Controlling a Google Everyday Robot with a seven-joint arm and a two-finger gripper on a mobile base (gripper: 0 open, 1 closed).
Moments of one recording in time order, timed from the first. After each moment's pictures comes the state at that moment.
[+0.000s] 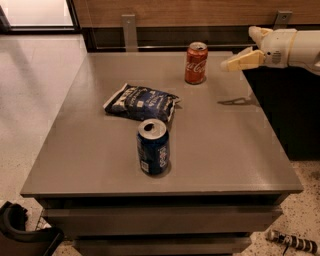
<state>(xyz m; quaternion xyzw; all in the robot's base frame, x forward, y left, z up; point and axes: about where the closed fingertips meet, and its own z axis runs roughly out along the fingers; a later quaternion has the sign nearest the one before) 0.724 -0.227 0.943 -0.40 0.68 0.22 0.58</state>
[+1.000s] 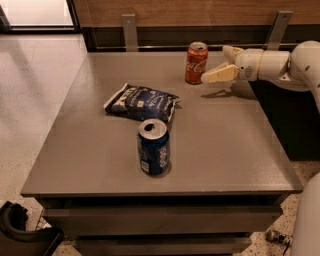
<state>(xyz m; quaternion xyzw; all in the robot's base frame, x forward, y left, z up) 0.765 -0.182 0.874 -0.39 0.66 0.30 0.56</state>
